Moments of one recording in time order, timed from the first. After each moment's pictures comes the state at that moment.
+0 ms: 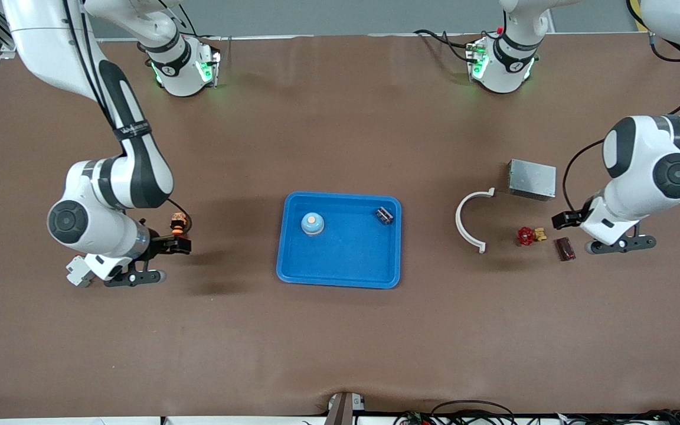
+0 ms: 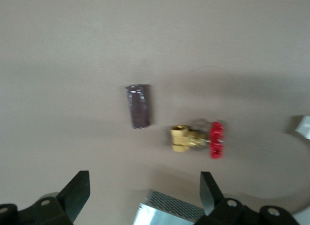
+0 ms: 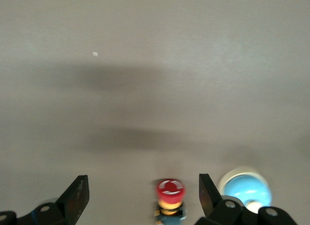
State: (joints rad) left arm 0.25 0.27 -0.19 -2.02 0.22 2.22 -0.15; right arm 0.20 0.49 -0.11 -1.79 0.11 2.21 -0.09
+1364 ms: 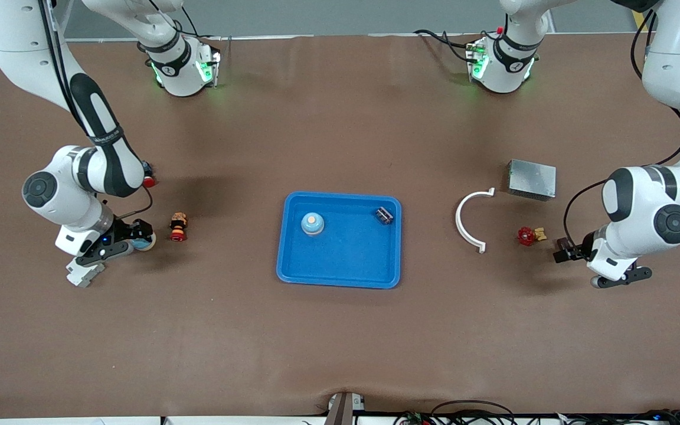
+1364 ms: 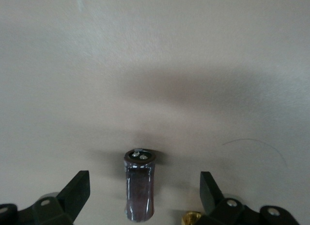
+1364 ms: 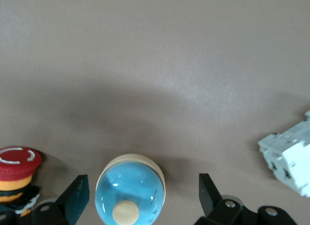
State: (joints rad) left arm 0.30 0.60 -0.19 -1.82 0.22 2.34 -0.25; right arm 0.02 0.45 -0.11 -2.15 0.10 2.65 -0.52
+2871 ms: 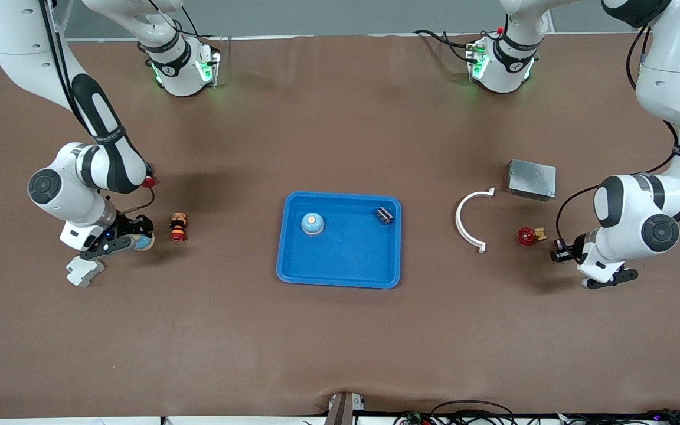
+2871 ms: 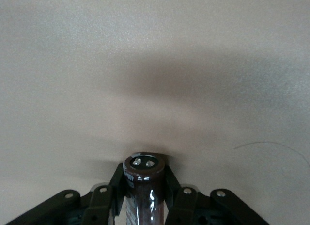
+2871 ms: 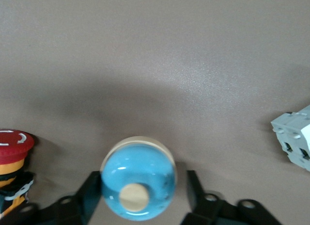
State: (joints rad) left arm 0.30 0.65 -0.19 -1.81 0.22 2.34 -0.26; right arm 0.01 0.45 -0.11 -2.18 0.10 2.66 -0.51
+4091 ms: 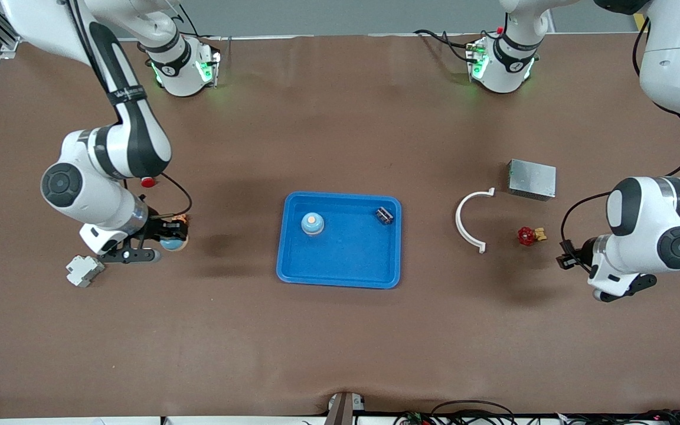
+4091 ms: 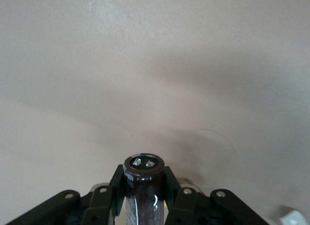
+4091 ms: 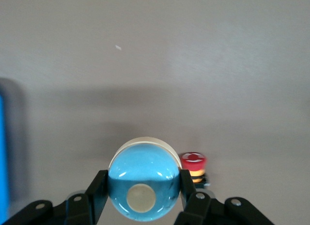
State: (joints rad) left arm 0.20 0.61 -0.21 -1.58 0.22 1.98 -0.47; right arm 0.26 0.32 -0.07 -1.91 0.10 2.22 0.15
